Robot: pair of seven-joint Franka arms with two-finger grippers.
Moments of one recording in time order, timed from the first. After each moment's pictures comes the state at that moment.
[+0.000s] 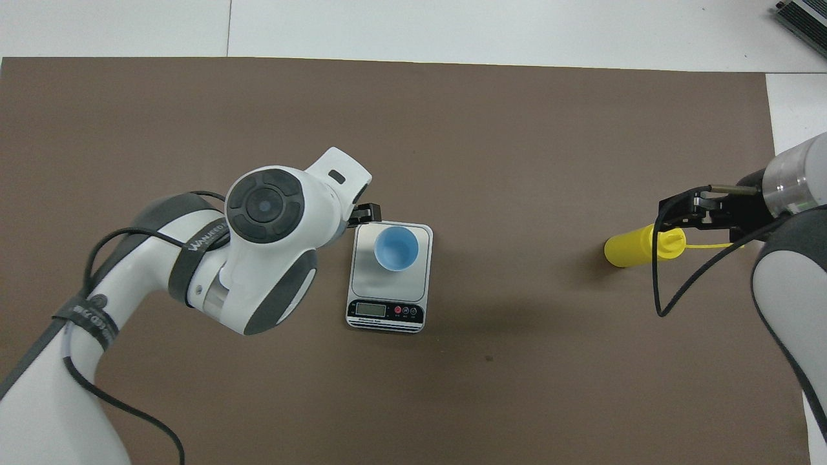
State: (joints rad) left arm -0.25 0.13 -0.17 -1.85 0.08 2.09 -0.43; right arm -0.05 -0.03 0.10 -1.70 -0.01 1.63 0.22
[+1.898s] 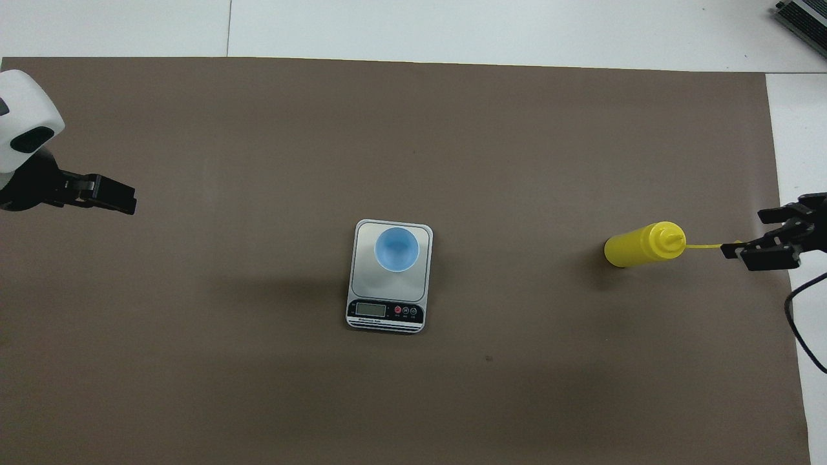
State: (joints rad) left arm 0.07 0.04 -0.17 -1.62 0.00 1.64 0.07; right arm -0.40 -0.04 0.09 -1.96 0.32 1.91 -1.06
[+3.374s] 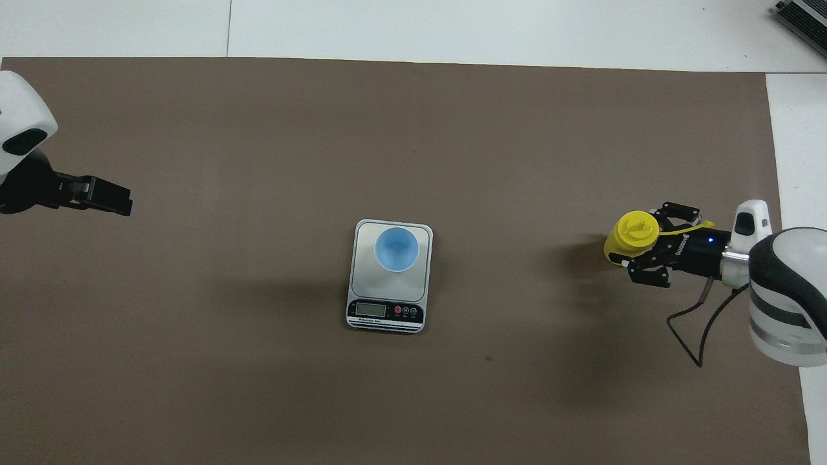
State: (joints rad) left arm 0.07 0.02 -0.17 -1.62 0.00 1.64 0.07; right arm -0.27 0.06 0.09 -2.30 1.05 2.29 -1.84
